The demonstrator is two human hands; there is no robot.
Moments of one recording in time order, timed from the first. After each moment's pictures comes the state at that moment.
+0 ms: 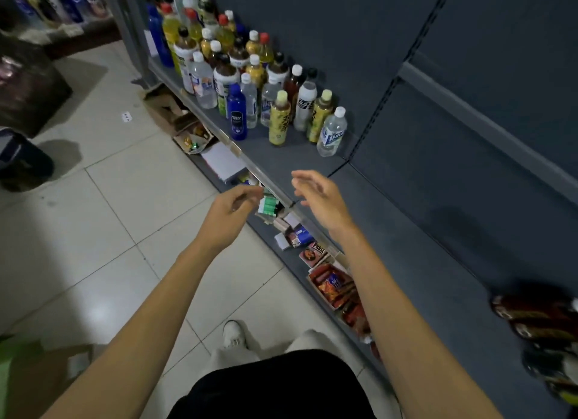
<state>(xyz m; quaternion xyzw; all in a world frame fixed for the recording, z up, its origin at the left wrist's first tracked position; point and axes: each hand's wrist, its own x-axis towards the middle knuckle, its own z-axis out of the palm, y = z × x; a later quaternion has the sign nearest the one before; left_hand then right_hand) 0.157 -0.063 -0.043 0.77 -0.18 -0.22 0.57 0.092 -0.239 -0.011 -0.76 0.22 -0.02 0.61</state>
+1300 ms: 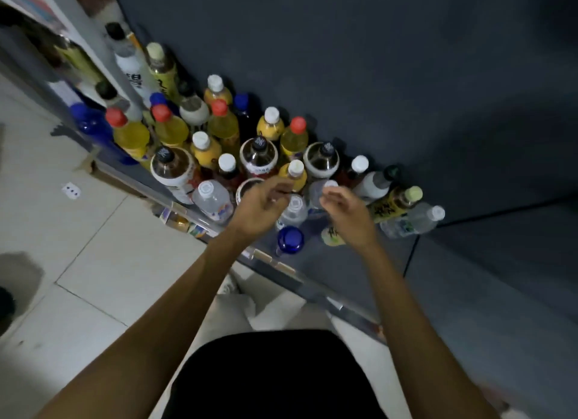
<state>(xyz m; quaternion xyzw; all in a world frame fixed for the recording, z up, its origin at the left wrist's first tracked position) 0.693 -0.196 -0.104 0.73 -0.37 -0.36 0.45 0.546 -0.318 -0.103 -0.69 0.47 -0.10 0.54</state>
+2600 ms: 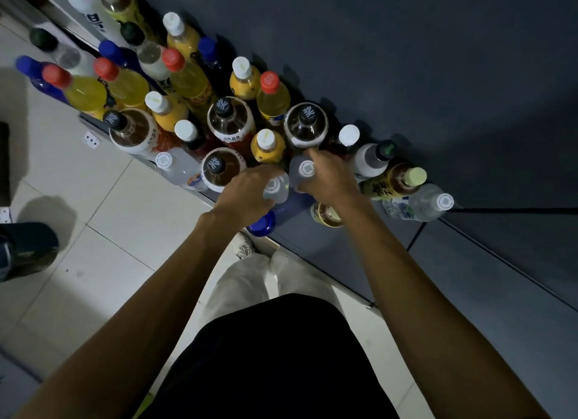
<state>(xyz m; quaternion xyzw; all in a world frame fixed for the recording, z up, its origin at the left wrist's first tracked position) 0.656 -0.253 -0.125 0.85 -0.36 -0.35 0.14 0.567 -0.400 -0.148 -0.87 0.31 0.17 0.33</state>
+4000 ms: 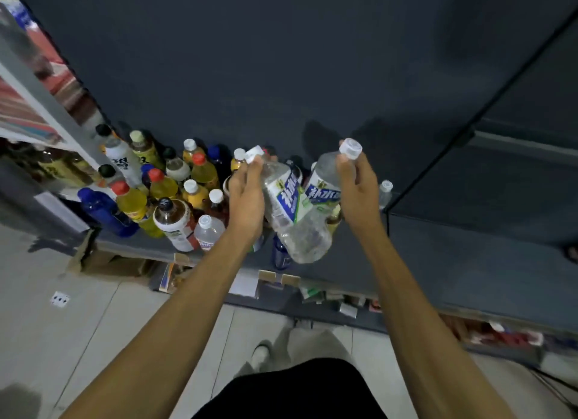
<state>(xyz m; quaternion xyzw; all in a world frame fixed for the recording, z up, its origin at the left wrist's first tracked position) 0.653 -0.169 0.007 0.57 -0.21 -0.36 0.70 0.506 -0.242 0.013 -0.65 0.42 -0.44 0.46</state>
